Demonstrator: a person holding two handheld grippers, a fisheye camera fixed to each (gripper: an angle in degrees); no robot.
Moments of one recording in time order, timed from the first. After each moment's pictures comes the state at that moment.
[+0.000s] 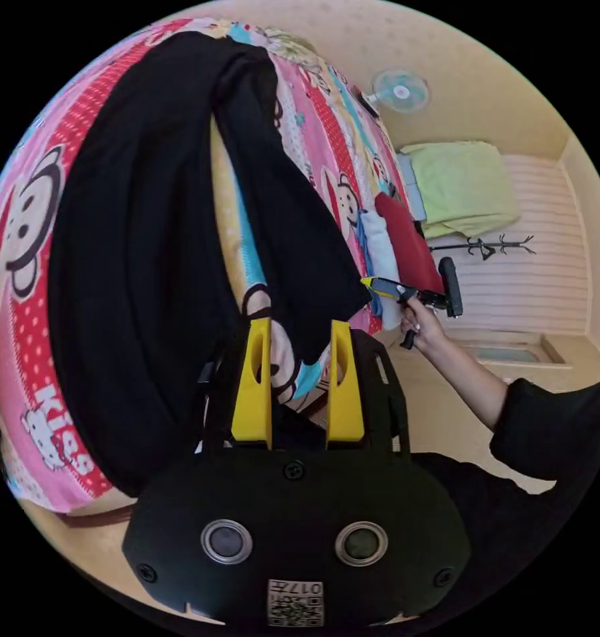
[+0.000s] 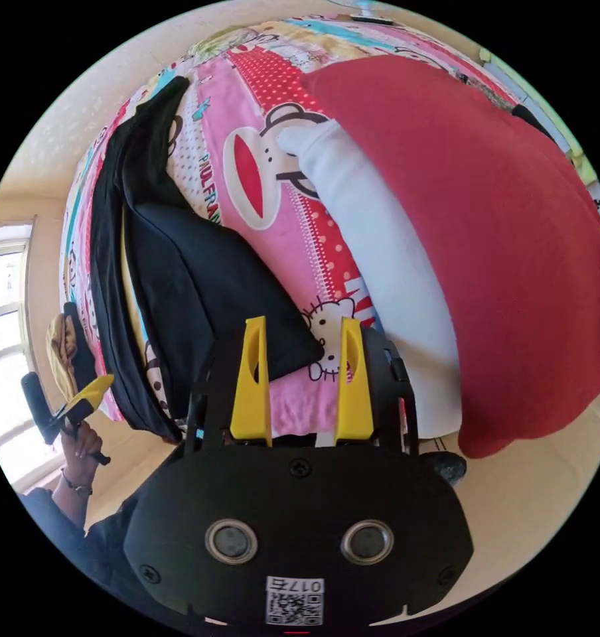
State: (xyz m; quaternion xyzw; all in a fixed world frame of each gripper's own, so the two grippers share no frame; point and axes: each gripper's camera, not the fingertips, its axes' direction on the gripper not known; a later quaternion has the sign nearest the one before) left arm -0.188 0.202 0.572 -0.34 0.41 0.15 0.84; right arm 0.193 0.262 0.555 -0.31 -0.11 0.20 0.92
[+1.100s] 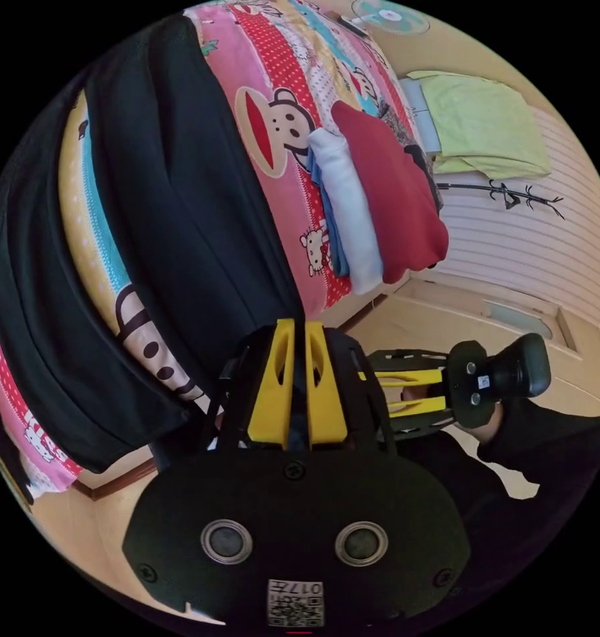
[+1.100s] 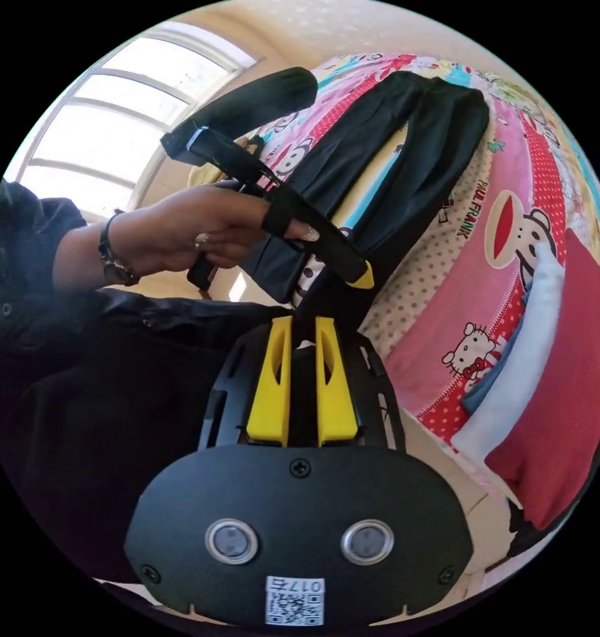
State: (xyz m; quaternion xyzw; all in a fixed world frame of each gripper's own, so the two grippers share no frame) left arm -0.090 0.254 0.502 -0.42 0.38 0.19 0.80; right arm 0.102 0.308 0.400 -0.25 -0.36 -0.21 0.88
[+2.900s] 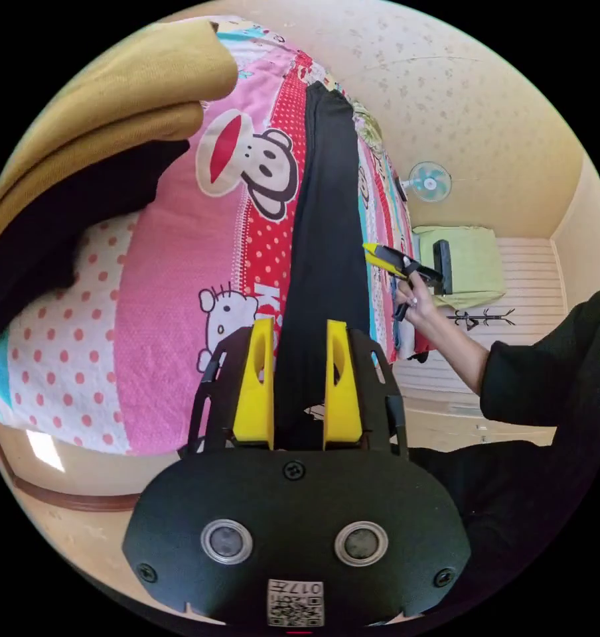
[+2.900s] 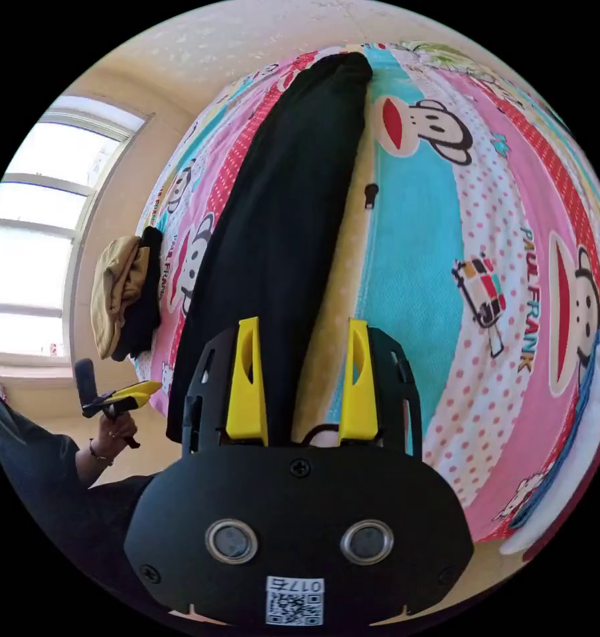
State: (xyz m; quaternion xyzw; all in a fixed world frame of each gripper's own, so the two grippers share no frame) left arm -0.492 0.290 0.629 -0.26 0.46 -0.02 0.85; right arm -0.096 0.180 0.608 -0.22 -0.28 0.04 0.93
